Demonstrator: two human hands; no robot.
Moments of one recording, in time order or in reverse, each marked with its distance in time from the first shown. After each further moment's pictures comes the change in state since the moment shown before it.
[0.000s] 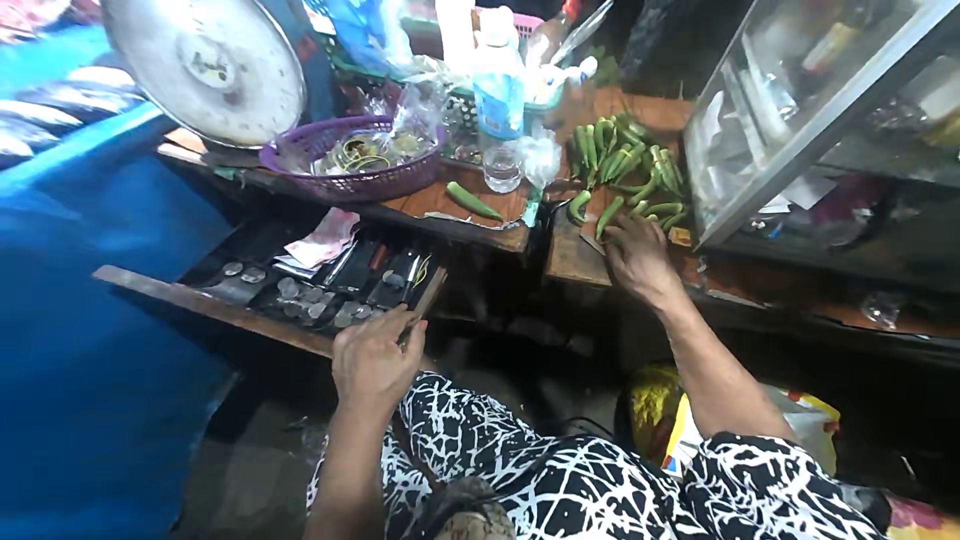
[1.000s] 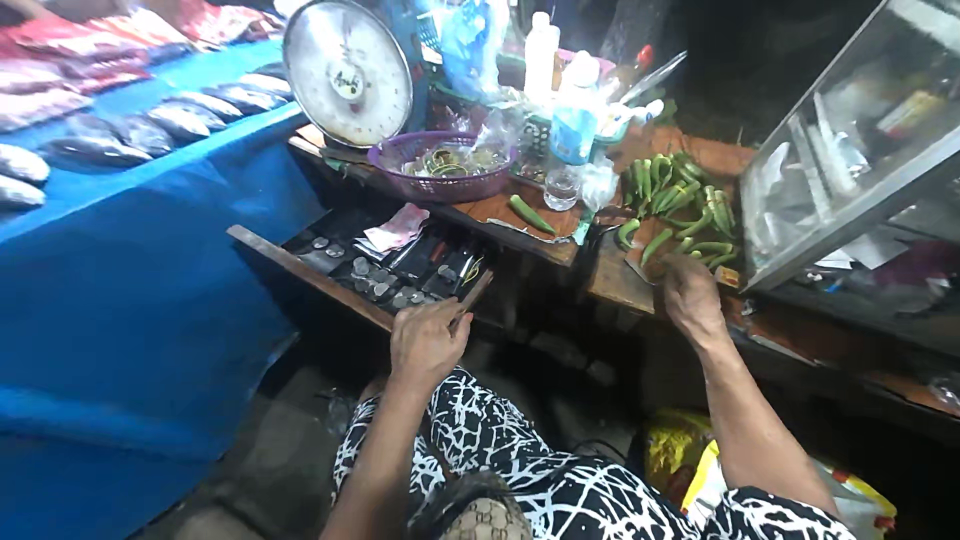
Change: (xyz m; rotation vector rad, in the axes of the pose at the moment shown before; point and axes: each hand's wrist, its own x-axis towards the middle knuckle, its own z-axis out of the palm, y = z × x) left_hand 0.001 0.002 0.002 0.005 0.022 -0.032; right_hand -0.003 -0.004 -0.007 0.188 0.166 -0.020
